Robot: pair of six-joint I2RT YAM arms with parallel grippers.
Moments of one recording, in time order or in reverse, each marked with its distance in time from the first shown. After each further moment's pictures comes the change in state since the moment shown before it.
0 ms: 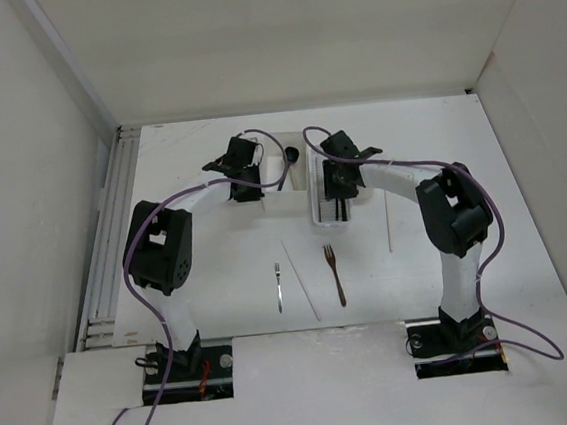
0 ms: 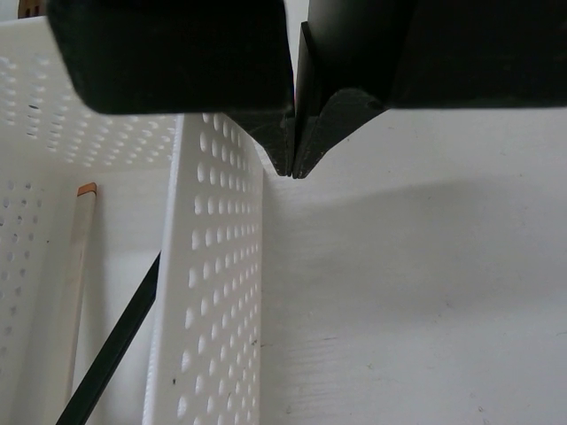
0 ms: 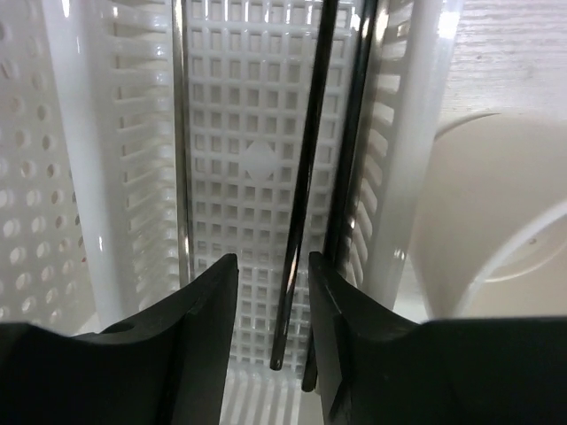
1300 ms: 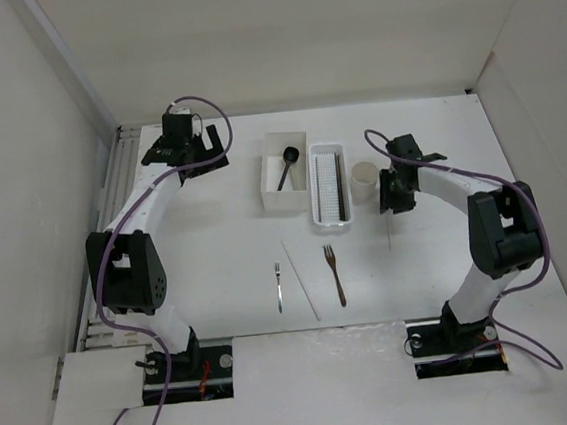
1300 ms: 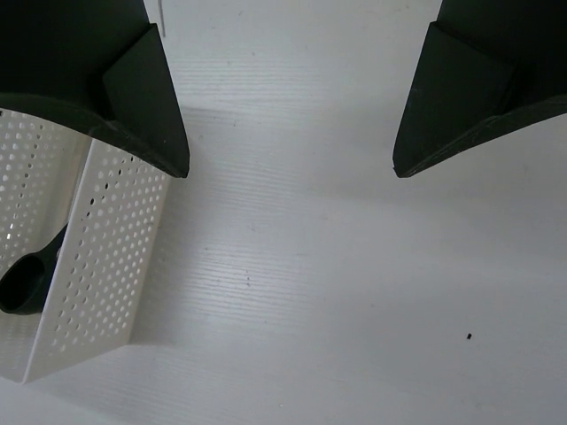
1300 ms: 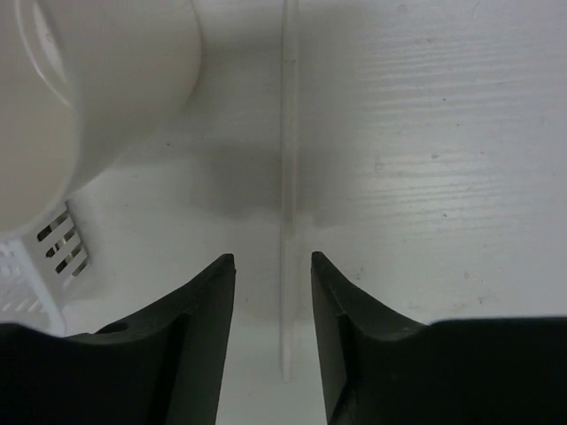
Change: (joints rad) left arm 0.261 -0.199 0.091 -0.092 -0.009 0.010; right arm -0.299 -0.310 -0.319 -0.108 -0.122 -0.153
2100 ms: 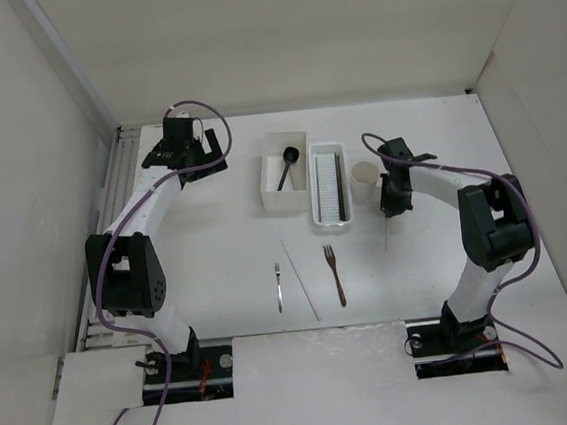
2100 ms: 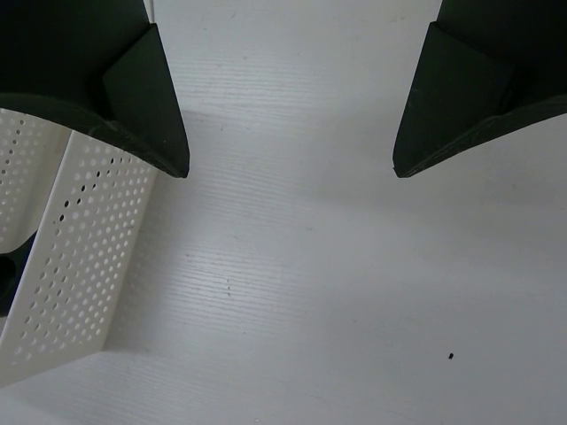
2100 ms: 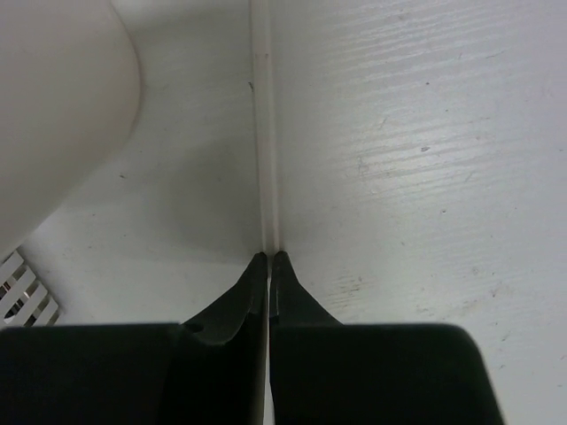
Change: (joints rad) left arm 0.003 -0.018 -0.041 -0.003 -0.040 -0.014; right arm 0.033 0.090 0.024 -0.016 0.120 0.116
